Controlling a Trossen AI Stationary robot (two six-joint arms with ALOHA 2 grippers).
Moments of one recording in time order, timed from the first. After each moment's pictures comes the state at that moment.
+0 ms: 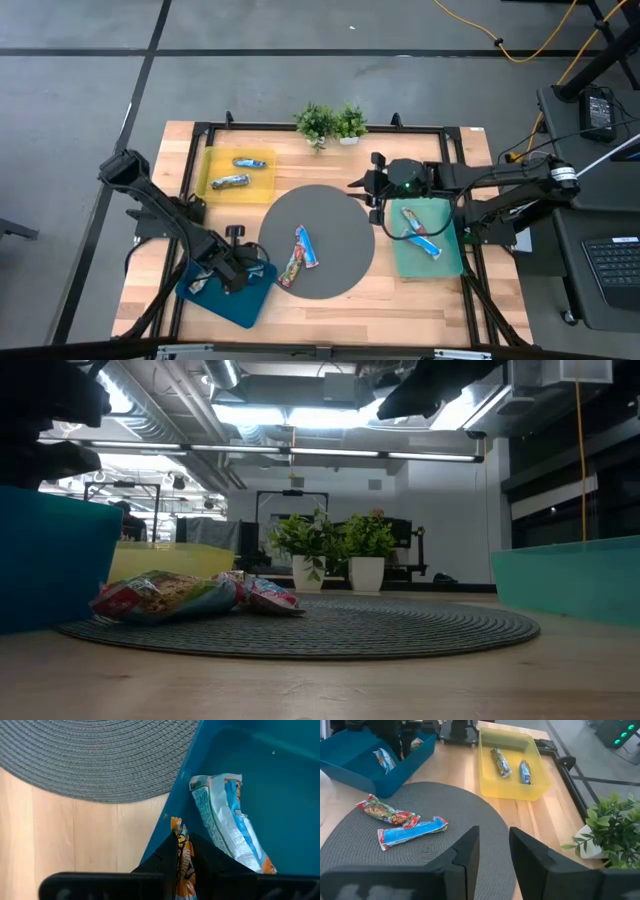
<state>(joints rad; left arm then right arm) -0.69 1.42 0.79 -0.76 -0.27 -0.71 0.01 1.24 0.98 -0.24 0.14 -0.11</state>
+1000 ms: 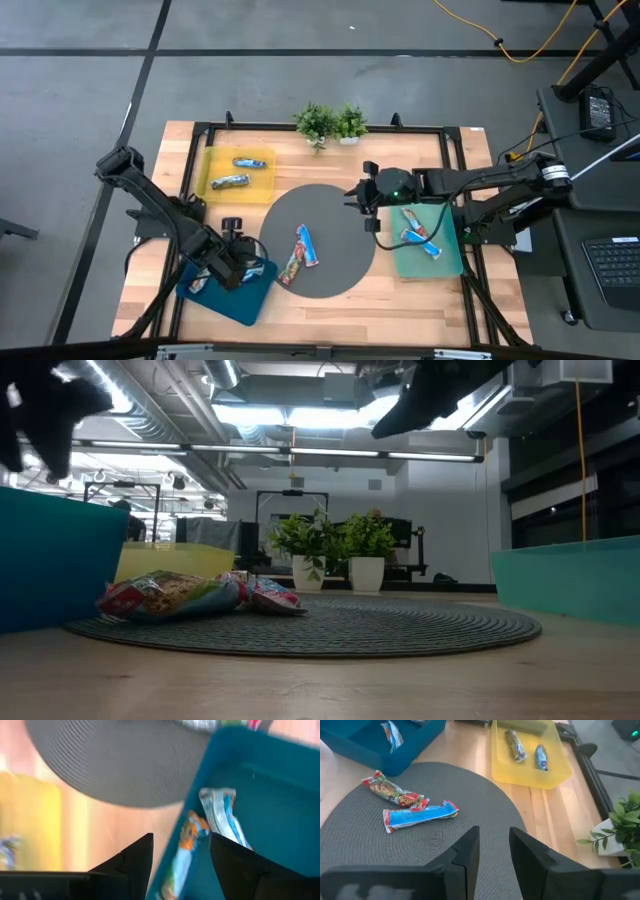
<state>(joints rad) -0.69 1.36 0.98 -1.02 -0.33 -0.70 0.04 1.32 0.98 -0.25 0.14 -0.14</state>
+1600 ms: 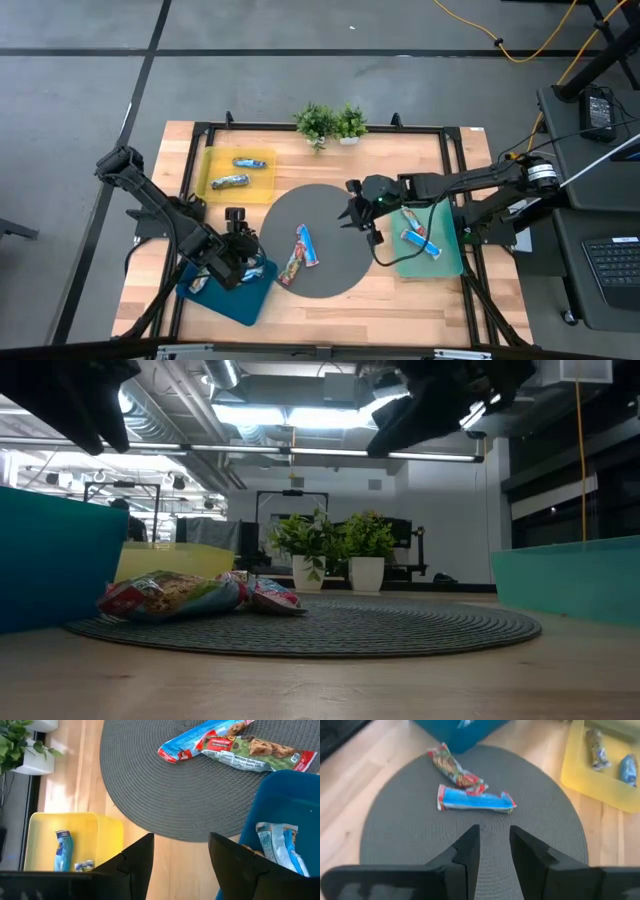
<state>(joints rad) -0.69 1.36 1.03 -1.08 -0.61 -0.61 0.04 1.44 0.98 -0.22 -0.15 -0.33</state>
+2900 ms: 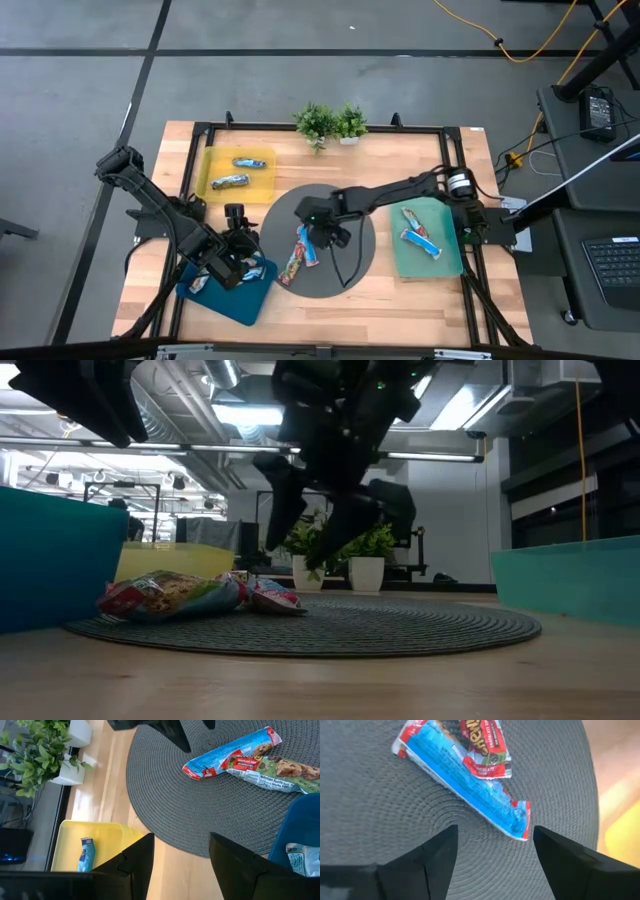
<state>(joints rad) -0.69 1.36 1.03 -1.08 -0.75 -0.63 0.07 2.08 1.53 -0.51 -0.07 -0.99</state>
